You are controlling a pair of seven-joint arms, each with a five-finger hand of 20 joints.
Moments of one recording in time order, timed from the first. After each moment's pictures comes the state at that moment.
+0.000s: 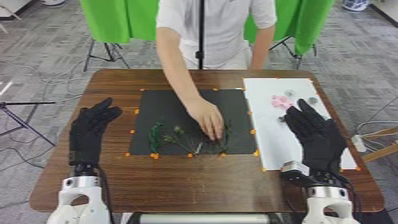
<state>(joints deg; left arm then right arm) 117.4 -74.7 -93.1 -113.0 60.8 5.8 22.7 -123.2 -78.0 93.0 -118.0 -61.4 4.2 -19.5</state>
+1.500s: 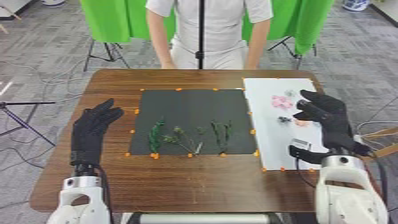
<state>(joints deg) 117.4 -74.8 -93.0 -113.1 61.2 5.6 21.8 -113.2 -65.4 91.0 -122.3 -98.8 23.7 10.9</state>
